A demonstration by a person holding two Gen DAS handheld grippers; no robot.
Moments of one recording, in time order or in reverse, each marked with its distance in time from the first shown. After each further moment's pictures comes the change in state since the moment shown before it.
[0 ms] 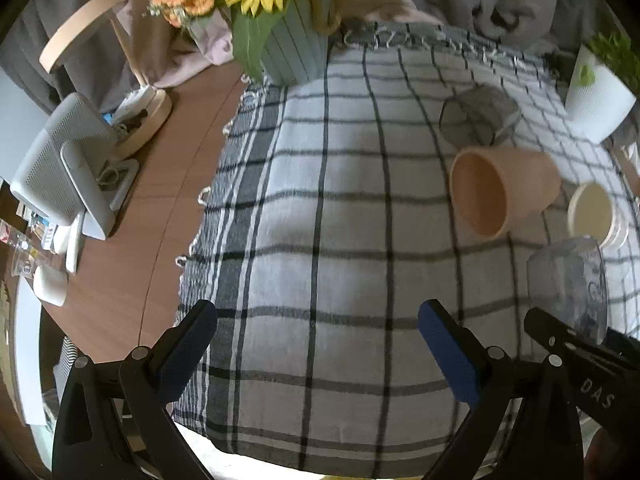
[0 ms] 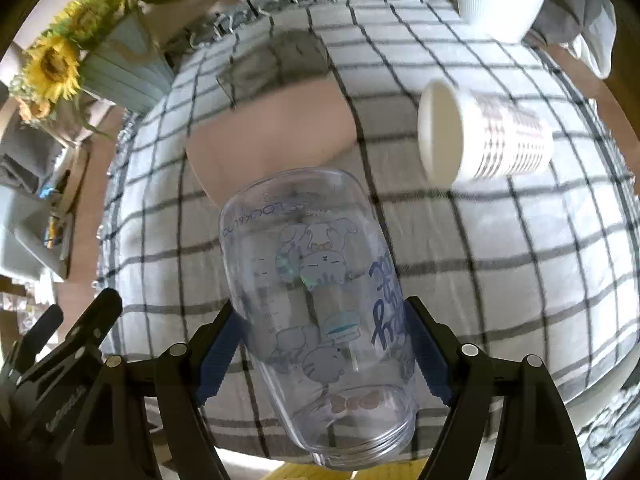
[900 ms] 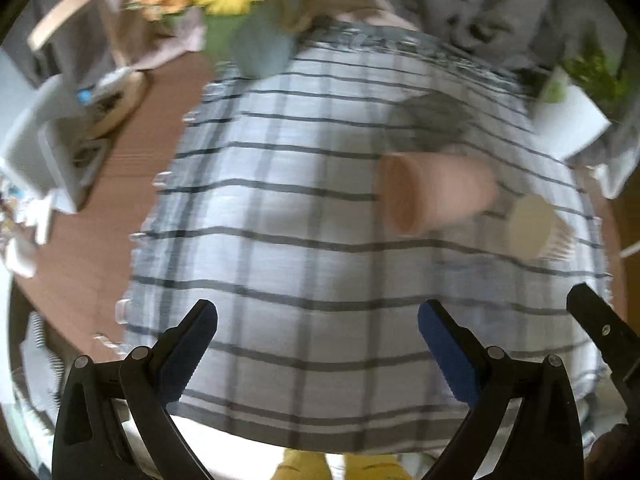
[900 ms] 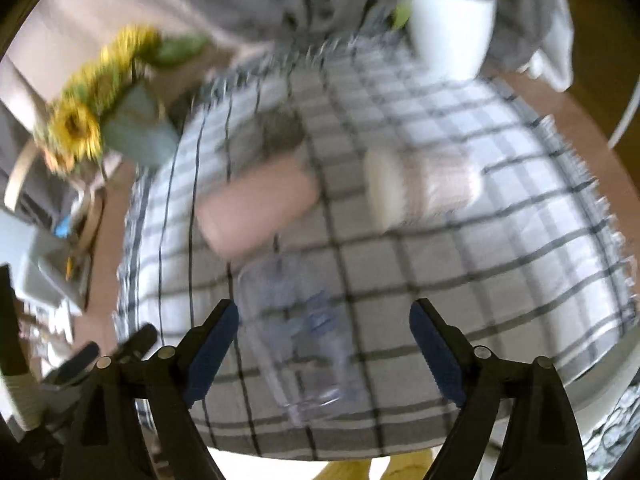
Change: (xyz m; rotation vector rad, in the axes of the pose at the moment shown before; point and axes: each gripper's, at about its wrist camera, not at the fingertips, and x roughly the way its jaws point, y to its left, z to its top) left arm -0.028 -0.036 0.006 -0.064 0.050 -0.167; right arm -0.089 -0.045 -0.004 -0.038 -0.212 0.030
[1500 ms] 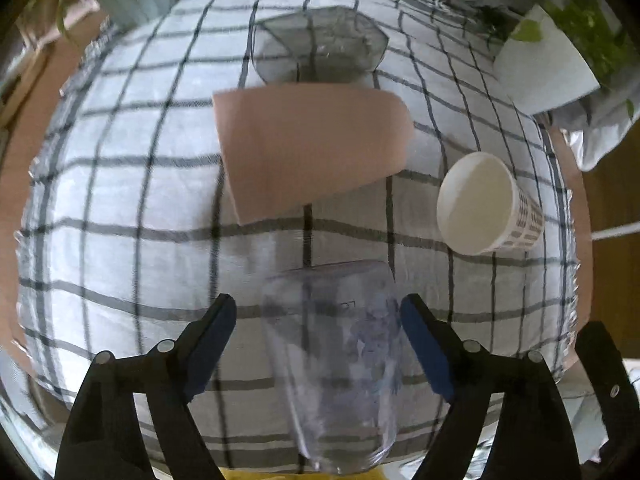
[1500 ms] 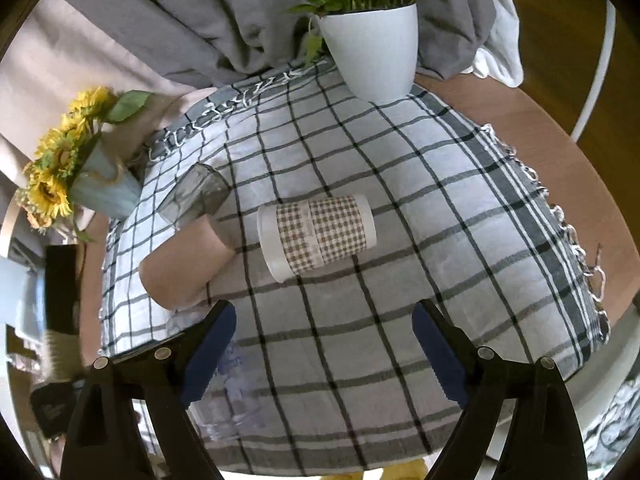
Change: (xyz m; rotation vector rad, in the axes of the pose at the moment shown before) left arm 0.071 -0.086 0.022 -0.005 0.233 -0.162; right arm 0.004 -0.077 0.026 0.057 0.009 -0.003
